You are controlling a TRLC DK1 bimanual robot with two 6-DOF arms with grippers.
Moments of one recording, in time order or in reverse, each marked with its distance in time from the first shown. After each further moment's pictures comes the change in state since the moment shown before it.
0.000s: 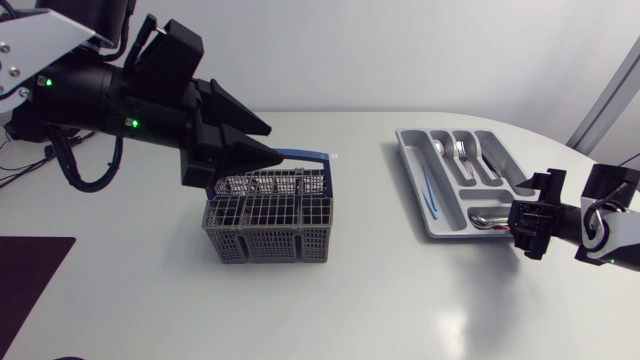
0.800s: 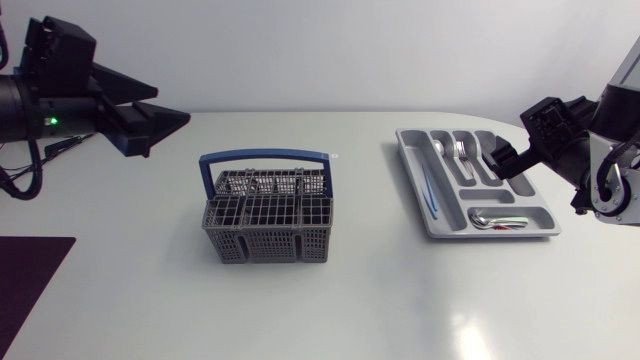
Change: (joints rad) left arm 0.335 -0.191 -0.187 0.243 -0.218 -0.084; right arm 0.273 -0.342 0.101 -0.051 0.260 0.924
